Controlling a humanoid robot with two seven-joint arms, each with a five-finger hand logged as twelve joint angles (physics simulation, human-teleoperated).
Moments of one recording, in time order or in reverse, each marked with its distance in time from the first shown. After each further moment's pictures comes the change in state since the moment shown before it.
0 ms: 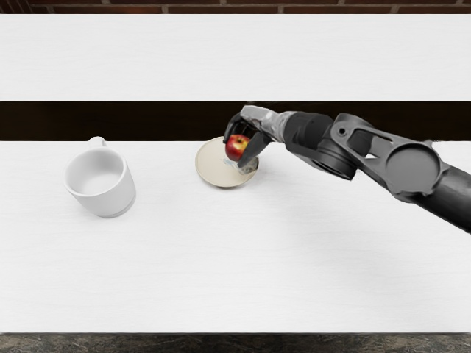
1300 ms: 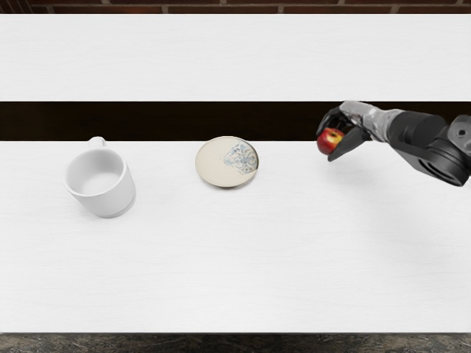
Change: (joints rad) left arm 0.000 0.000 0.000 0.000 0.000 0.000 0.000; right arm -0.128 -0.425 0.069 0.214 0.072 -0.012 0.000
